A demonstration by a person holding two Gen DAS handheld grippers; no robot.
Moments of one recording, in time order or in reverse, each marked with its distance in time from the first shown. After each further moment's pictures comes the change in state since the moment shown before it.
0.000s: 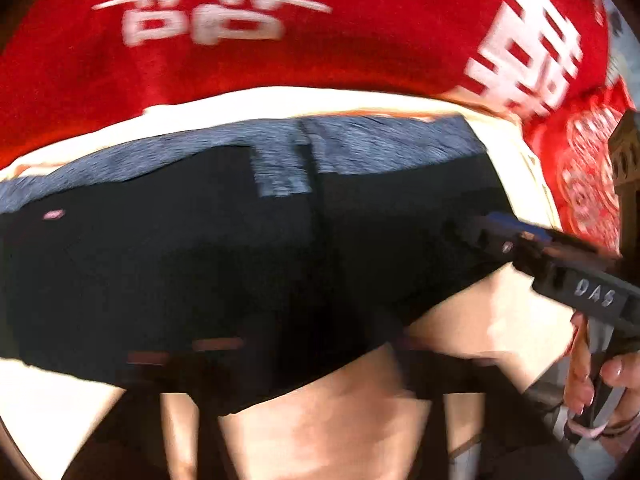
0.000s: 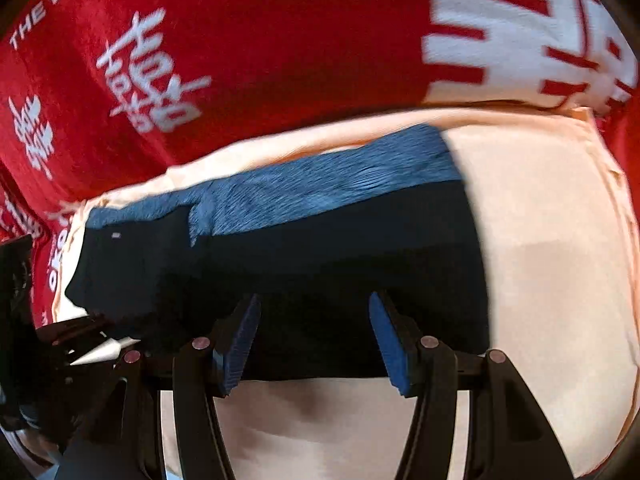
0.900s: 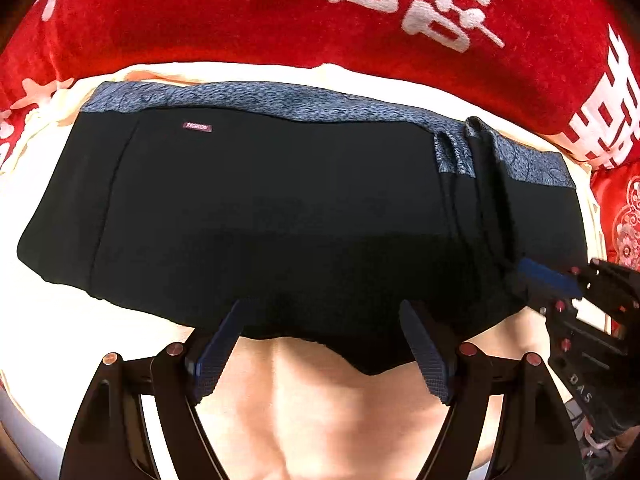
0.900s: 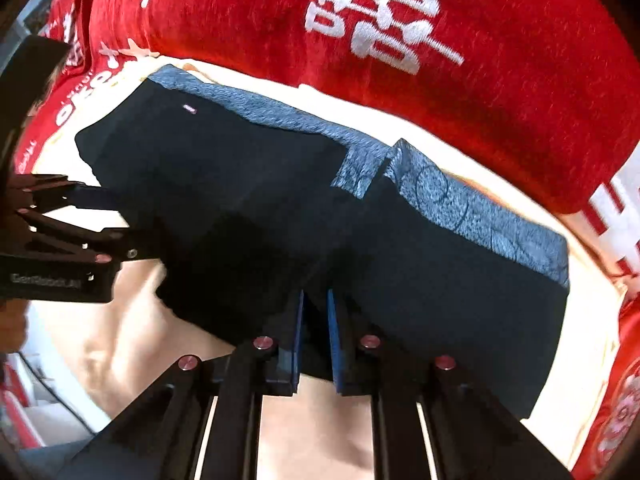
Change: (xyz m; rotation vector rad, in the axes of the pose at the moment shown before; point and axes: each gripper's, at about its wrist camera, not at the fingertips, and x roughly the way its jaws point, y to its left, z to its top) left arm -0.009 0.090 -0.030 -0.199 0.023 0.144; right arm 0.030 0.128 -0.038 -0.565 0.054 -0.088
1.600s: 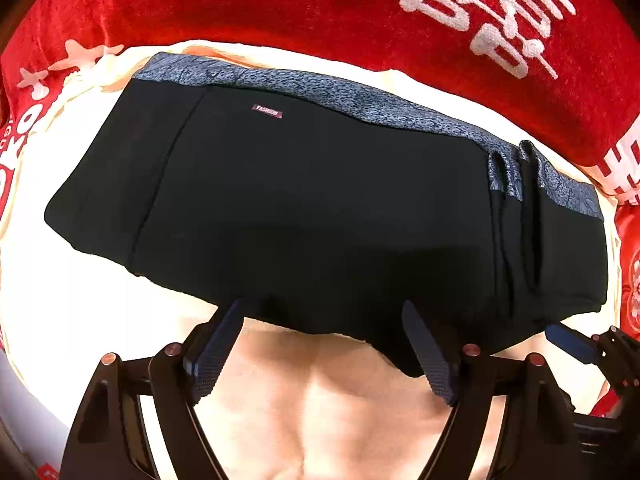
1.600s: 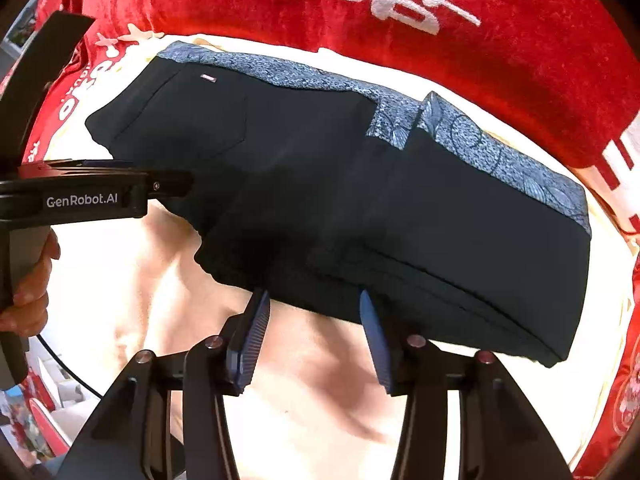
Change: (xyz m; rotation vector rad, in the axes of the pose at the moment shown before) left arm 0.003 0.022 -0.009 -0.123 -0.003 0.071; right arm -0.001 0.022 -0.017 0.075 0.100 0.039
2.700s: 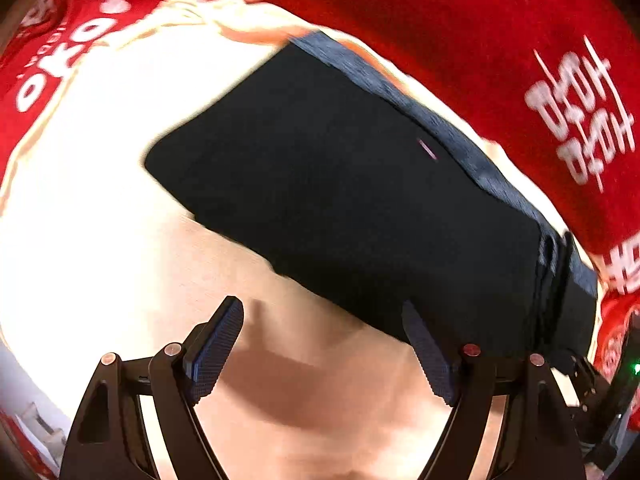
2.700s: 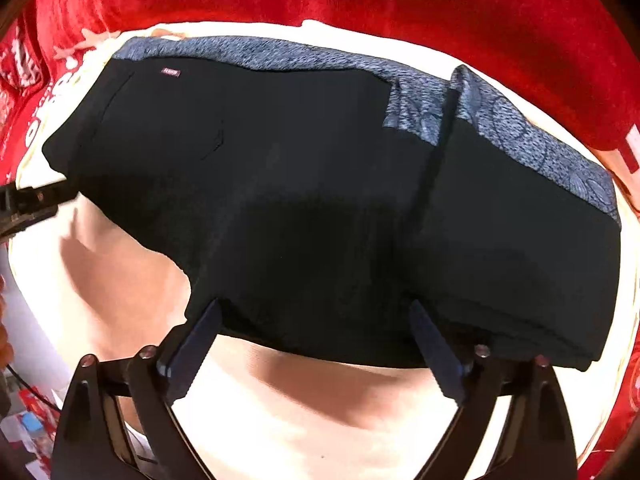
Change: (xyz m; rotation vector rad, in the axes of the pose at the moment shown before) left arm -0.016 0.135 -0.020 -0.280 -0.055 -0.063; right arm 0.051 0.017 0.029 0.095 0.077 -0.040
